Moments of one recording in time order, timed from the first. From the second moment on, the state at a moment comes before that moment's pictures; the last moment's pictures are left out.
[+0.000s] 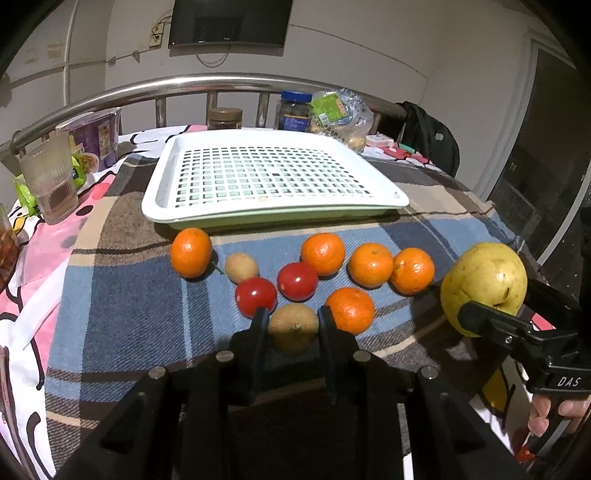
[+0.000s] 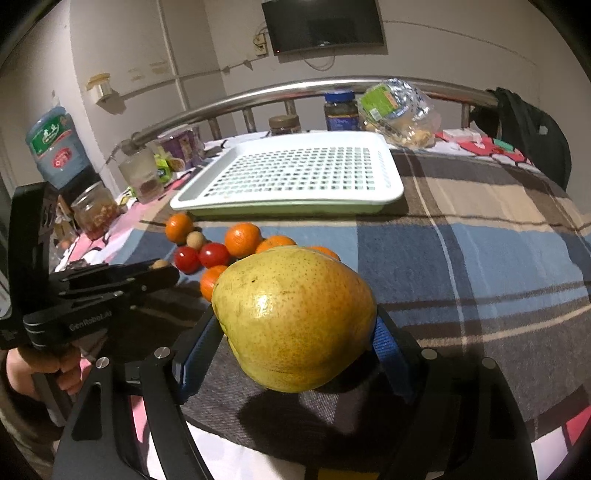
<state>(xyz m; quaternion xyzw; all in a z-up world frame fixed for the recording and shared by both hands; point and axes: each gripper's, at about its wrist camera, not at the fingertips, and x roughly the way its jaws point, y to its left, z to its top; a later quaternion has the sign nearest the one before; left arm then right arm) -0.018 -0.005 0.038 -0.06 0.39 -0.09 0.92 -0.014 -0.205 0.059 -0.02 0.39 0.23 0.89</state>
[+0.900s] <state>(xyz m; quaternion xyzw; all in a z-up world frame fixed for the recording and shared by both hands) 0.054 -0.003 0.137 -0.09 0.28 -0.10 0.95 0.055 -0.191 0.159 0.00 0.30 0.26 0.92</state>
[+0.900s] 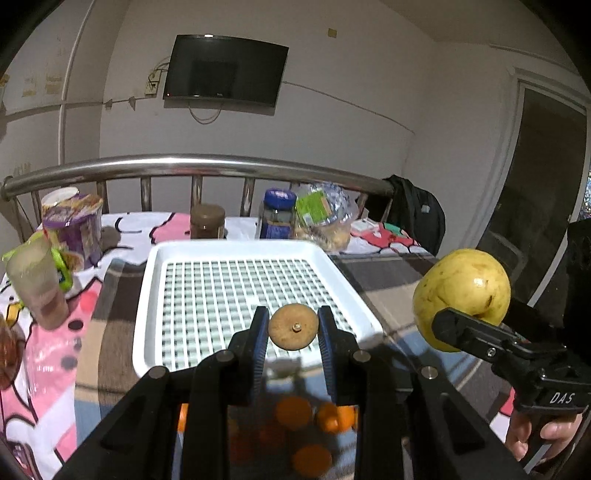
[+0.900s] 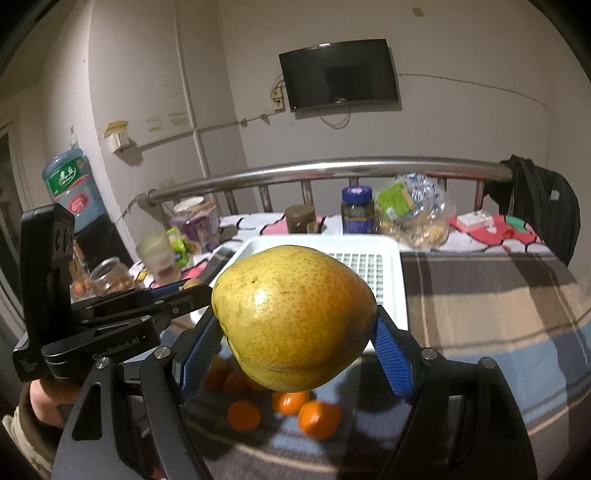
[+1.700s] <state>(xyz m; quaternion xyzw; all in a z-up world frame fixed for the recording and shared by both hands) 0.222 0.011 0.052 -0.09 0.43 -0.01 0.90 0.244 -0.148 0.079 -0.01 0.43 0.18 0.88</state>
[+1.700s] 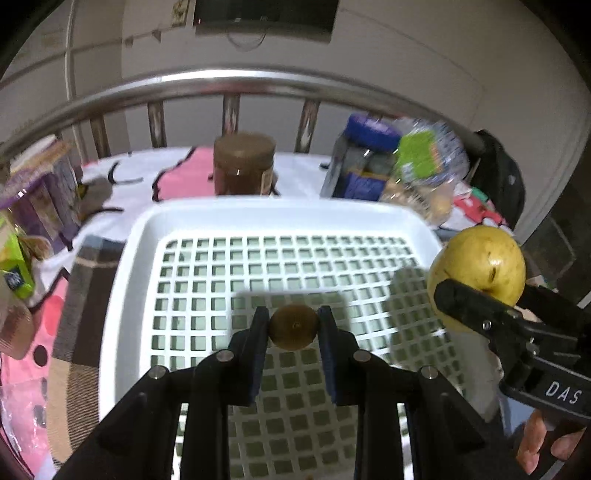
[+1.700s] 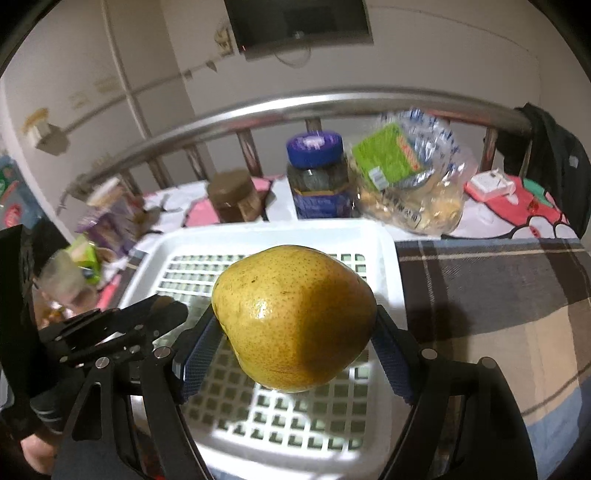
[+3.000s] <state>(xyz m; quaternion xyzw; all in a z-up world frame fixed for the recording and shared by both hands) 0.068 0.009 0.146 -0.12 0.25 -0.04 0.96 0.115 -0.203 0.167 0.03 0.30 0.23 0.92</state>
